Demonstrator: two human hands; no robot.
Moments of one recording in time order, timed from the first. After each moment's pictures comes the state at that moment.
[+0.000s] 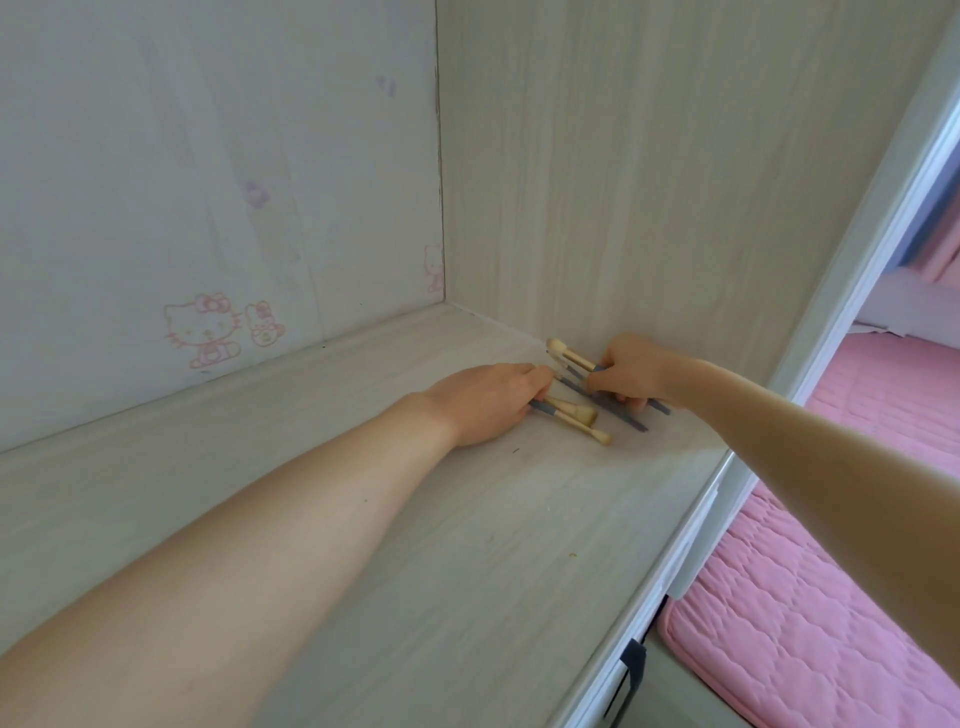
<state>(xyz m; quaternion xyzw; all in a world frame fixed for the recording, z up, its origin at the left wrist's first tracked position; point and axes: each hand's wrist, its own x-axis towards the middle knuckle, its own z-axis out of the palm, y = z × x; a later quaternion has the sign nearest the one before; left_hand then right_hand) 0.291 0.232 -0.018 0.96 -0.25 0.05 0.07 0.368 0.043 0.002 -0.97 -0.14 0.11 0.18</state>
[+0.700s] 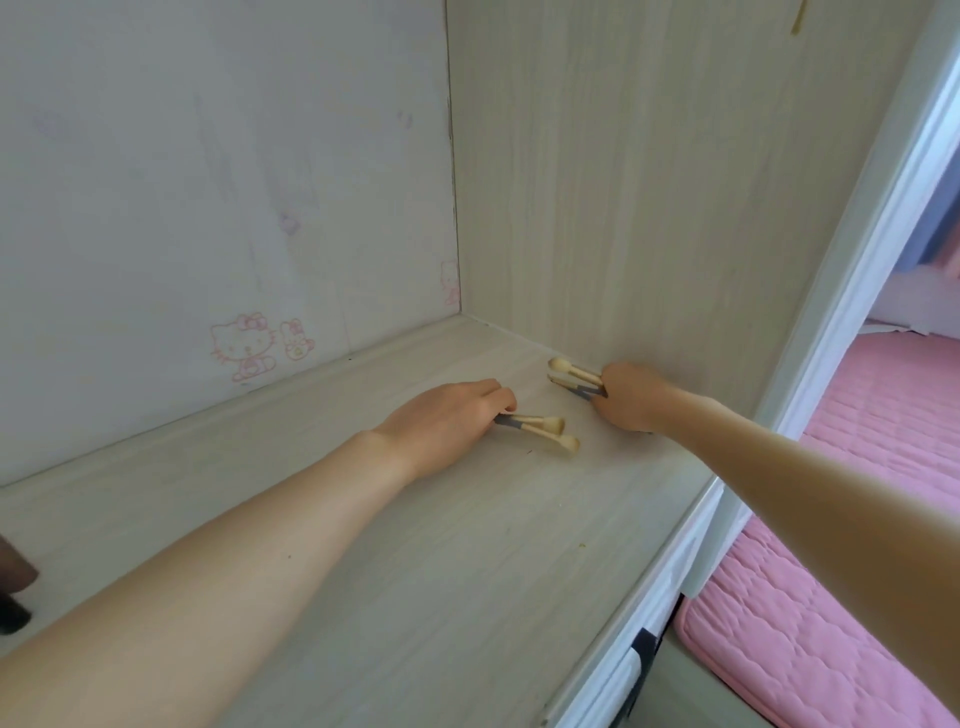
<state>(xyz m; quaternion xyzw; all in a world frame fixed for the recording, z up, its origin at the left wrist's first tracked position) 0.243 0.273 -0.018 0.97 -0.23 0.12 0.04 0.356 0.050 -0.023 -0.99 -0.15 0.02 0.07</state>
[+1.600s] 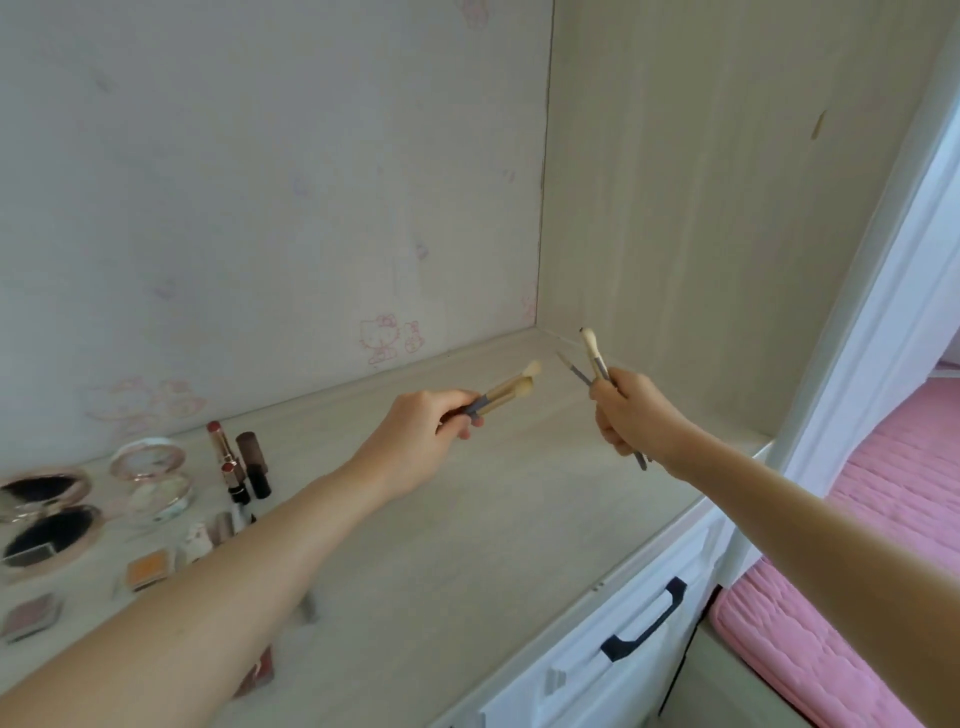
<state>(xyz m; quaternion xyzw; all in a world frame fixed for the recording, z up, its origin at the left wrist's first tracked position) 0.058 0.311 0.030 0.93 -0.02 0.19 0.33 0.183 0.095 0.035 -0.83 -0.21 0.08 0.51</state>
